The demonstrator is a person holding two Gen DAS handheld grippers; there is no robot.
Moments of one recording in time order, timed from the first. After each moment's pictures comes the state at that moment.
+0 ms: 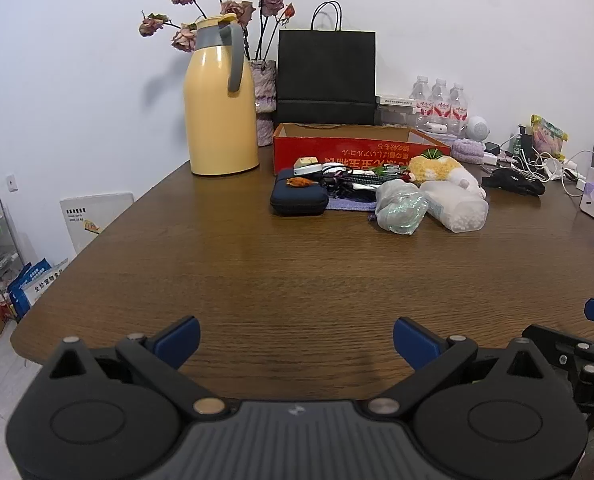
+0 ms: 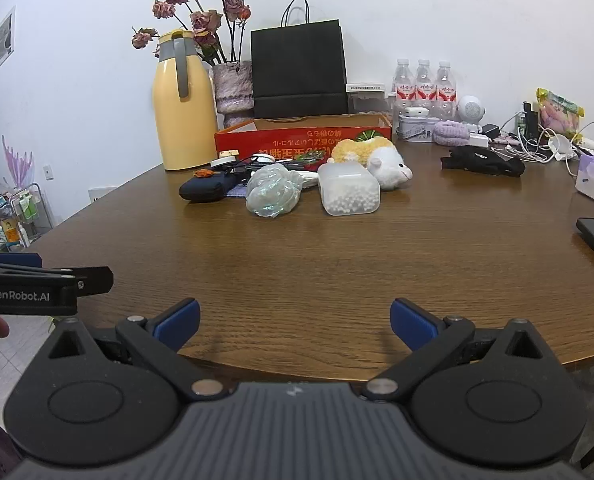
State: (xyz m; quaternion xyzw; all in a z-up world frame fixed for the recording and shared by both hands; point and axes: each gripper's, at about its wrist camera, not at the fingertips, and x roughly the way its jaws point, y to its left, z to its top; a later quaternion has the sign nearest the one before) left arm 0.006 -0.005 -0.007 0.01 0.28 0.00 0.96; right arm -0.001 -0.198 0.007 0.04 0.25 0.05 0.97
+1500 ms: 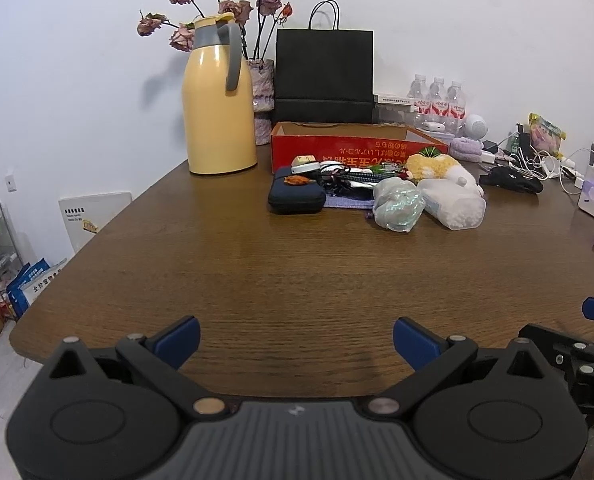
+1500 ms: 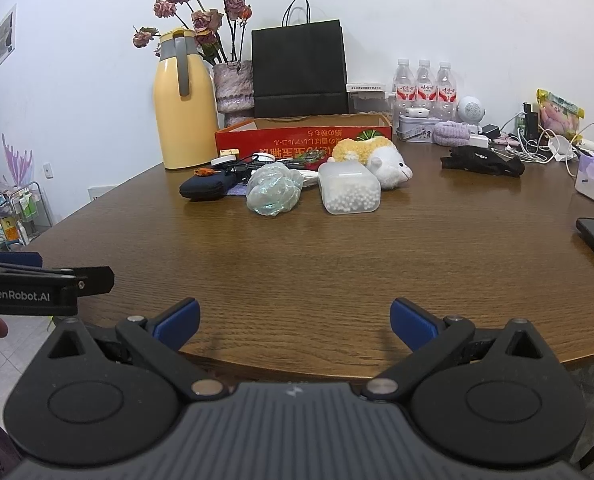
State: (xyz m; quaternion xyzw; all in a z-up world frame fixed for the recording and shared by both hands) left arm 0.005 -0.006 -0.009 0.02 0.28 -0.01 0.96; right arm -0.002 -0.197 0.003 0.03 0.25 0.05 0.97
